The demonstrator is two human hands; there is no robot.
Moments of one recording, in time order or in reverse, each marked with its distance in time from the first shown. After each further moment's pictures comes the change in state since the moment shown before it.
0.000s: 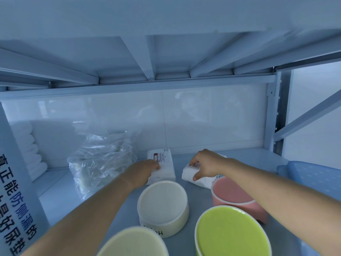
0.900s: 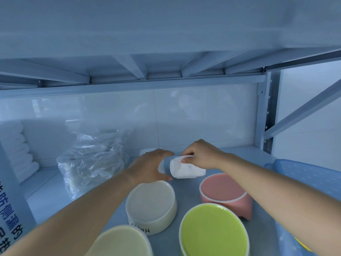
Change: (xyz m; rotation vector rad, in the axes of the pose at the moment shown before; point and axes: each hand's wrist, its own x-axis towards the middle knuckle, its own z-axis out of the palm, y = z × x) left_hand 0.013 0.061 -0.017 -0.019 0.129 0.104; right_hand -0.028 -0.002 -0.033 0.246 0.155 -0.078
